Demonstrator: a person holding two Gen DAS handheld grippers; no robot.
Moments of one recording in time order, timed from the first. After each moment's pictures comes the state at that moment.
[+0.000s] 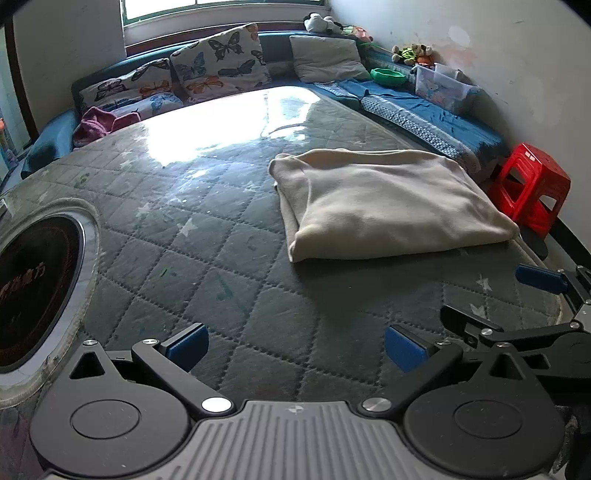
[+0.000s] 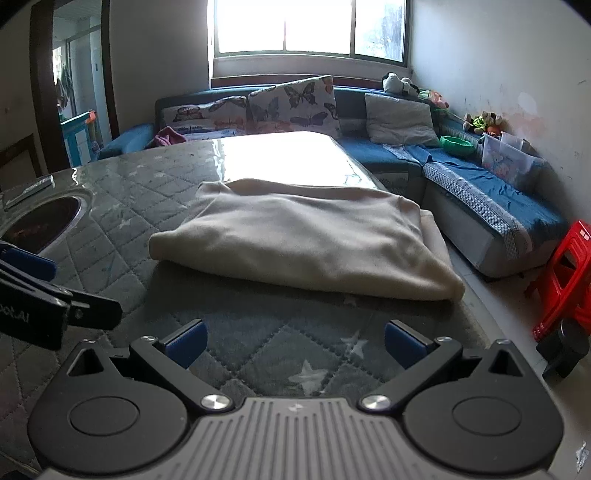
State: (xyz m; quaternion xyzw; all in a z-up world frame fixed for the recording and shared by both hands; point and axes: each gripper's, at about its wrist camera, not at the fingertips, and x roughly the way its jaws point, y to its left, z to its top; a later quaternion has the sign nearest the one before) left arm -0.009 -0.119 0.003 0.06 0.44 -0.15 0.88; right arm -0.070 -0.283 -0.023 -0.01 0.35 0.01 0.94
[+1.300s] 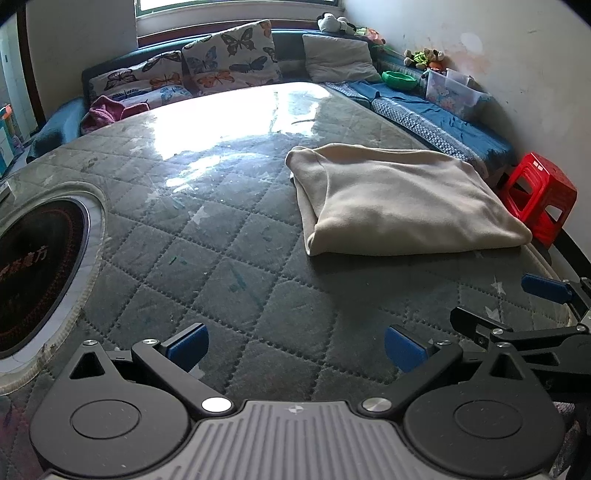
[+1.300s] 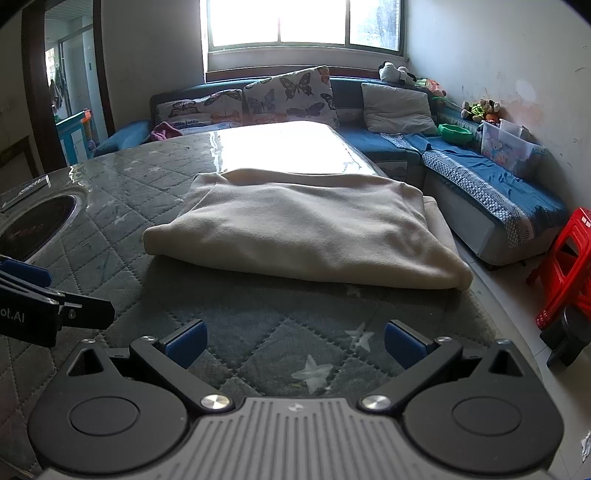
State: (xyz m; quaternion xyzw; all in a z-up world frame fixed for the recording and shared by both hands) left arm -0.006 -0.108 -0.006 0.04 0.44 -0.14 0.88; right arm -0.064 -0.280 -0.030 0.01 0.36 0.00 0.93
